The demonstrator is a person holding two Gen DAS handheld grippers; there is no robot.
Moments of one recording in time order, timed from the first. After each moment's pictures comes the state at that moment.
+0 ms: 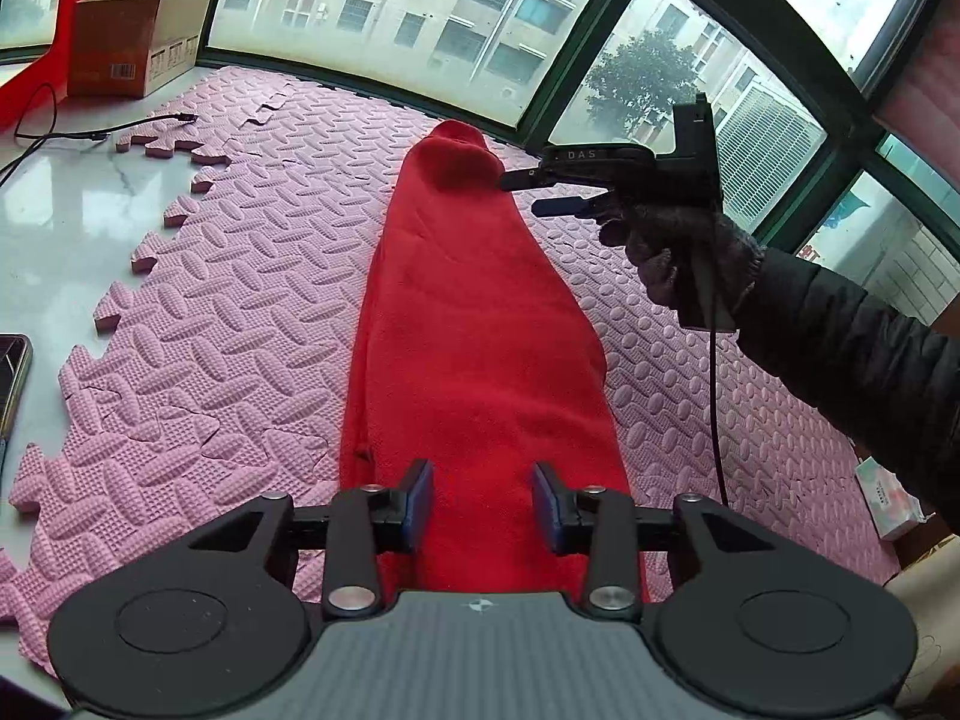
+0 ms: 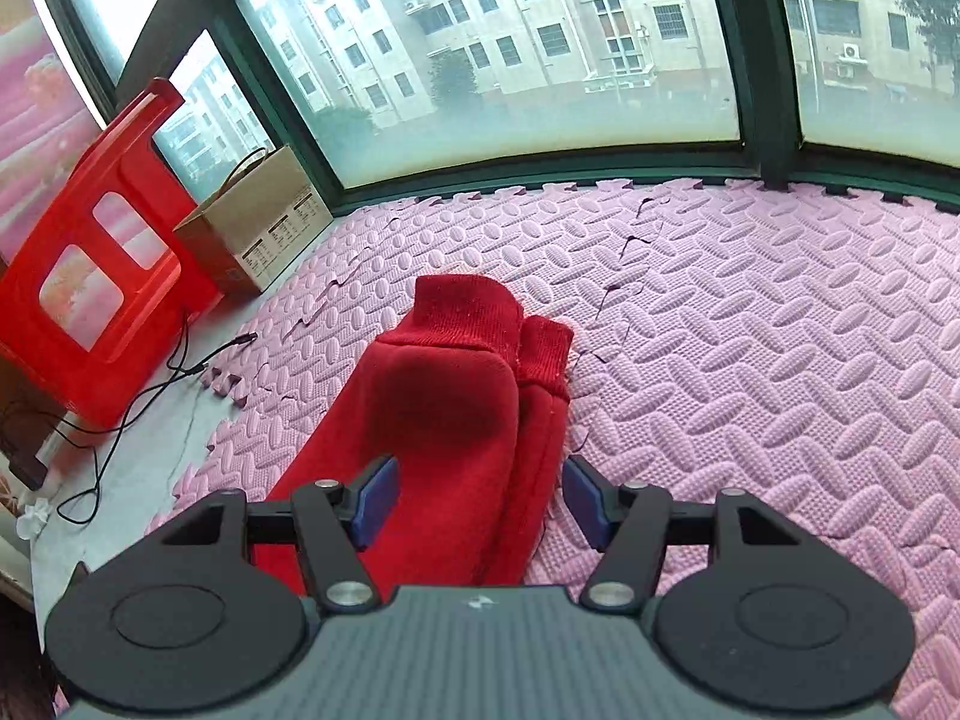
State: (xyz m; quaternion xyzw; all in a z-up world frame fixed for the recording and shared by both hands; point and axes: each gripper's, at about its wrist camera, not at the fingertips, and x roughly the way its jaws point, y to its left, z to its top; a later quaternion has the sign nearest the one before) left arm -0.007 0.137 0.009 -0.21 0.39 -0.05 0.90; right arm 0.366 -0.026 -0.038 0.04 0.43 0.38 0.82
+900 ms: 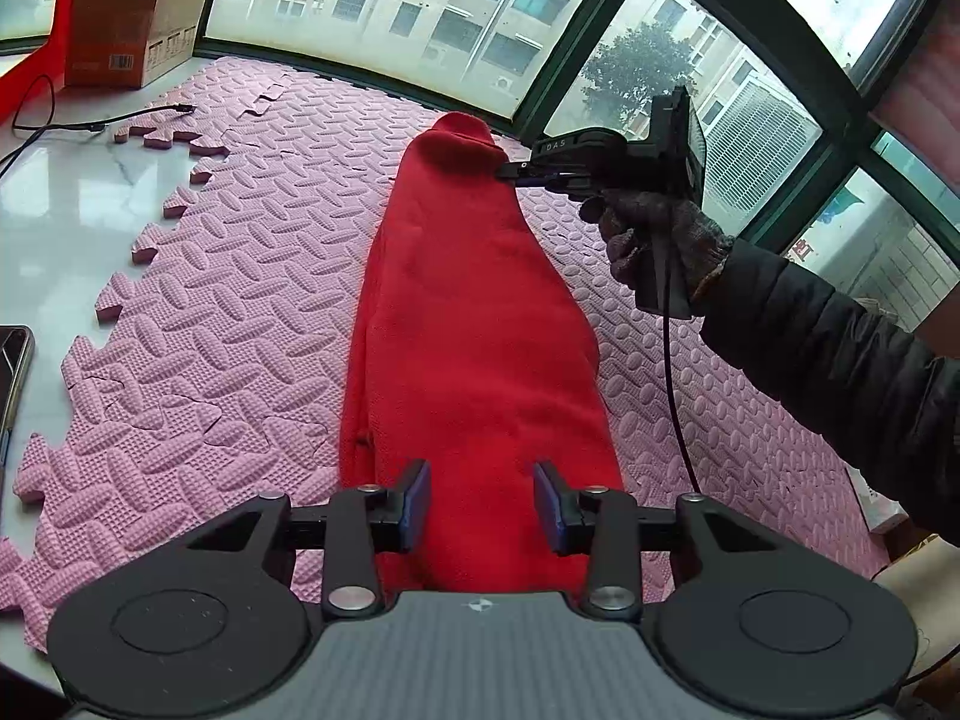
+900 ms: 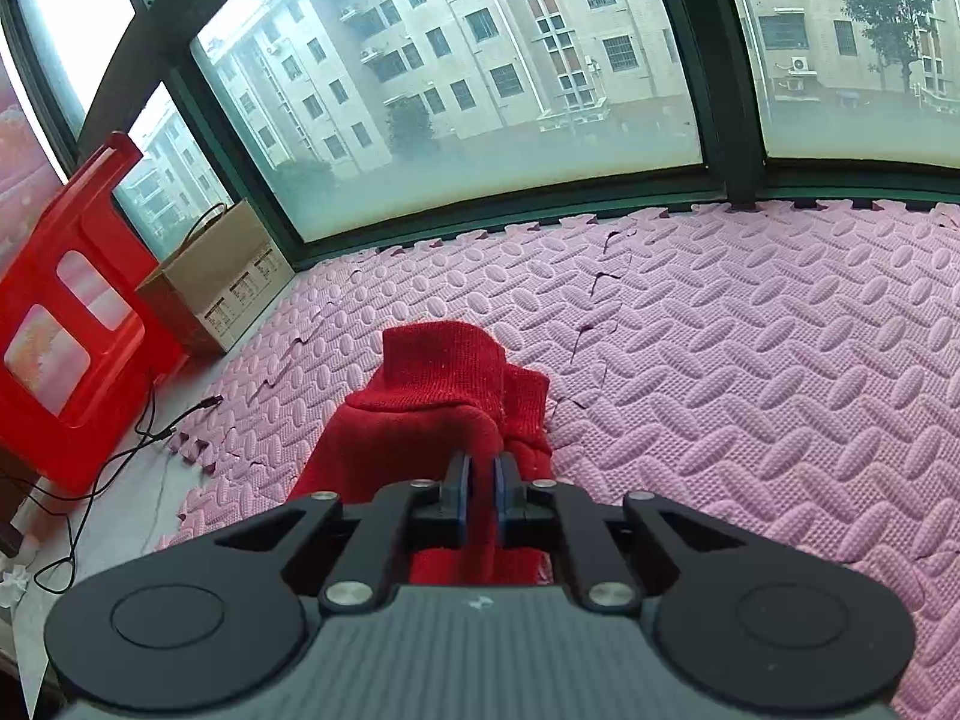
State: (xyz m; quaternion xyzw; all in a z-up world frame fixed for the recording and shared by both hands) left arm -0.010 0.139 0.010 -0.21 0.40 -0.06 0.89; right arm 0.368 -0.021 -0.042 0.07 0.40 0.33 0.85
